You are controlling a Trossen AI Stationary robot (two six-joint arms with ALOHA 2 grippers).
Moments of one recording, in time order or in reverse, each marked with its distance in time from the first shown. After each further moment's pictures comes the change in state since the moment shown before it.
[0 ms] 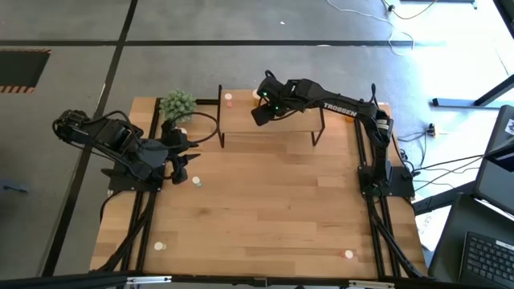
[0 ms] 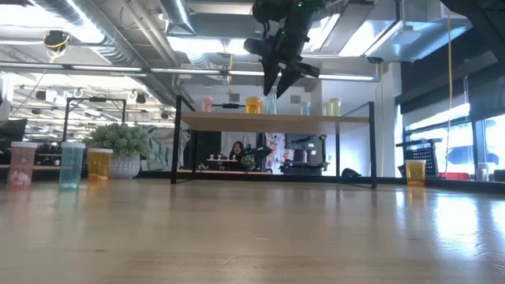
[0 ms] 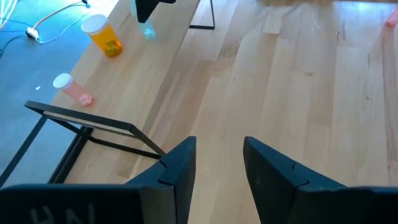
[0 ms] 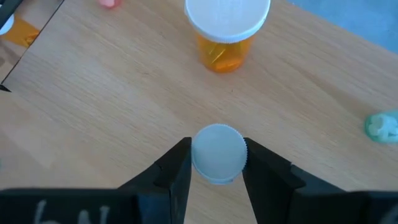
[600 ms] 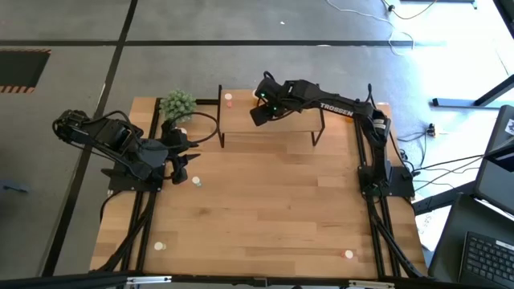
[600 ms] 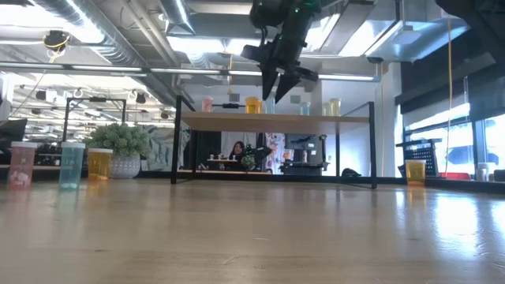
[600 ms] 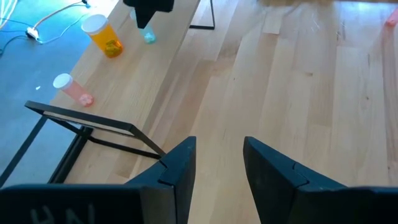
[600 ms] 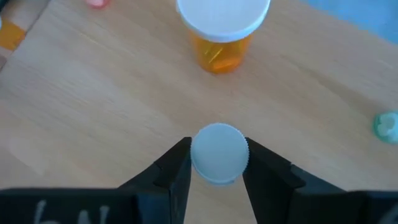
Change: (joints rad) left arm 0.000 0.000 0.000 0.000 0.000 0.000; right arm -0.002 0.032 0.002 0.005 0.002 0.027
